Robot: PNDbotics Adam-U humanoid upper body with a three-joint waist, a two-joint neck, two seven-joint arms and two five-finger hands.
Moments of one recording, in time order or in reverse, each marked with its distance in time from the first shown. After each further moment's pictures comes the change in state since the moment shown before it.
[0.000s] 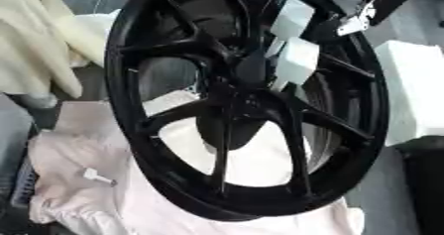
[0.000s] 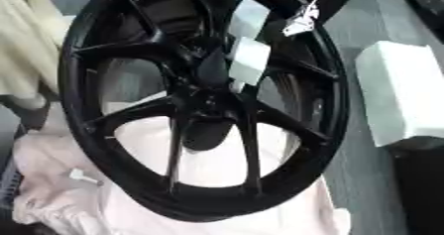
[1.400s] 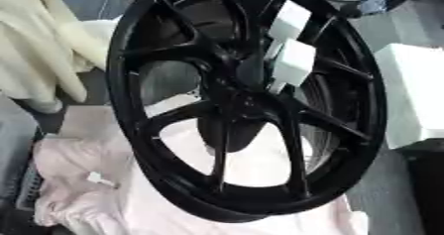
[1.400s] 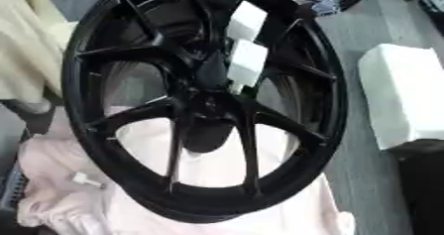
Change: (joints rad) left arm 0.025 -0.001 0.006 0.001 0.010 0.003 0.002; right arm -0.050 0.064 -0.036 0.367 -0.408 0.333 0.423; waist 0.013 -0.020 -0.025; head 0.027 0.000
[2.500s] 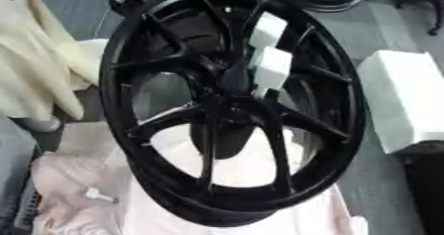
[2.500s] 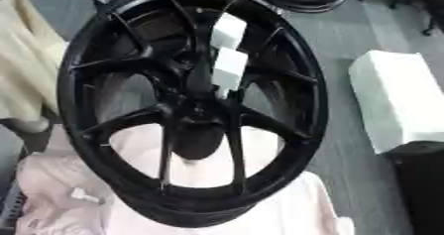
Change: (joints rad) left arm 0.066 -0.027 0.007 0.013 0.000 0.005 0.013; right arm -0.088 0.072 0.033 -0.103 -0.067 0.286 0.024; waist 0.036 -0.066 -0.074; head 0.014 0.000
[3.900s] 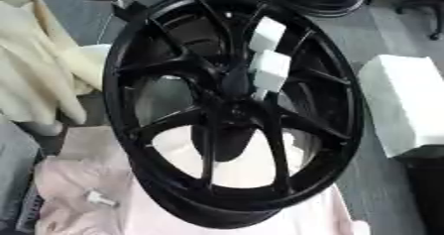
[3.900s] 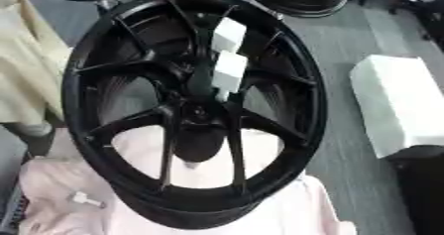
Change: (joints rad) left arm 0.003 -0.005 0.005 0.000 0.000 0.004 0.005; right arm -0.027 0.056 0.004 0.072 0.042 0.007 0.041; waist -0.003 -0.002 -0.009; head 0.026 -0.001
